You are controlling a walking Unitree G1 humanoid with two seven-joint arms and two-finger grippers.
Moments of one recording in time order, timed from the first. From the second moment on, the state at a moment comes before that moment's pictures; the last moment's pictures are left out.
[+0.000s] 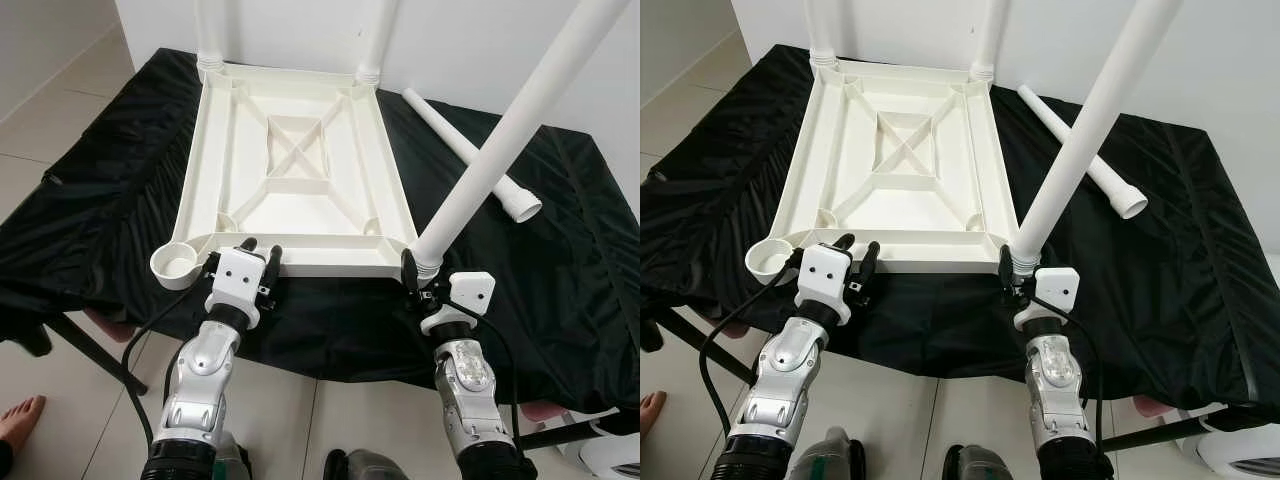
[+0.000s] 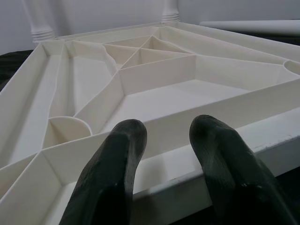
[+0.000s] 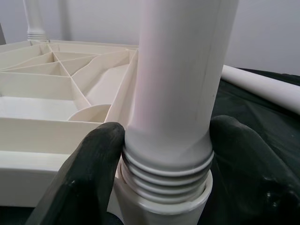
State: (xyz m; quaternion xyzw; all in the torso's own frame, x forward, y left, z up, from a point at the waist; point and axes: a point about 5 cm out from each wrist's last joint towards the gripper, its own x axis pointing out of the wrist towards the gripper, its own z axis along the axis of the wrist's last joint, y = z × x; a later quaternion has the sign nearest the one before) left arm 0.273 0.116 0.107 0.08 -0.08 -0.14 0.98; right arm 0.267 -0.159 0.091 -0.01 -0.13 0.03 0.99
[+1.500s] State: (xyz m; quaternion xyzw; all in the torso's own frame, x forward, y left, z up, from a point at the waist) left arm 0.270 0.119 0.107 0.09 -0.08 -0.13 0.98; right arm 0.266 -0.155 0.092 0.01 -0.12 0.01 0.99
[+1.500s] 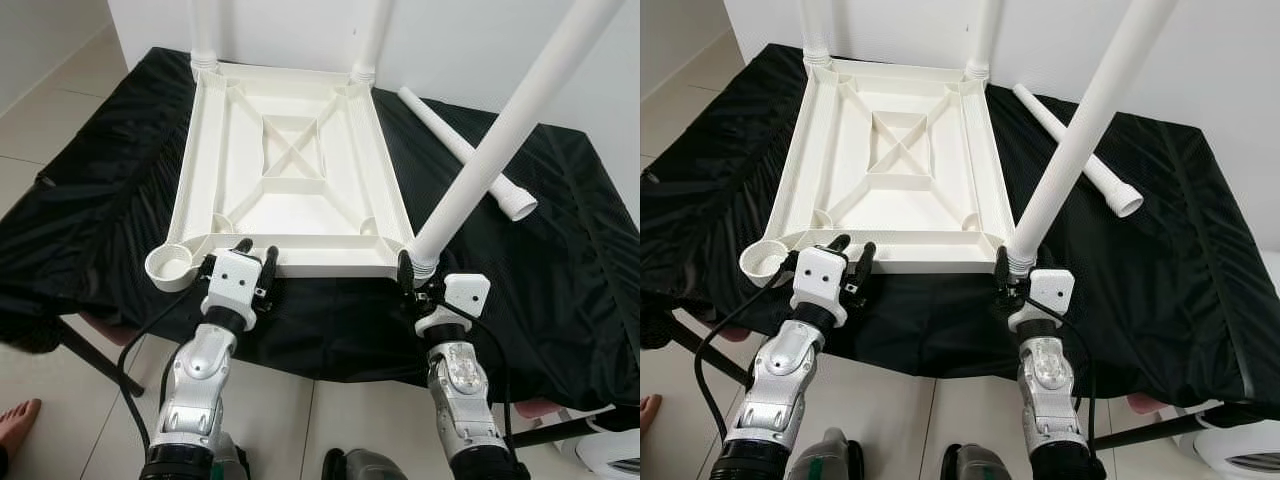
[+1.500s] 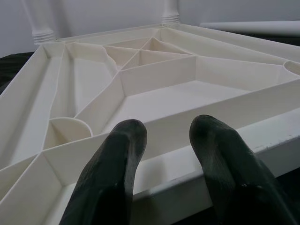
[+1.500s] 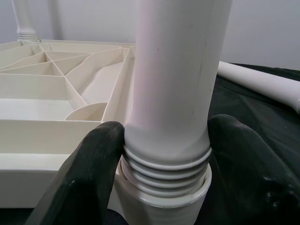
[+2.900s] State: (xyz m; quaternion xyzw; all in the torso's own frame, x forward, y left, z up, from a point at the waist) left arm 0.270 0.119 0.107 0.07 -0.08 -0.13 0.99; right arm 0.266 -0.154 0.091 0.00 -0.12 -0.01 0.99
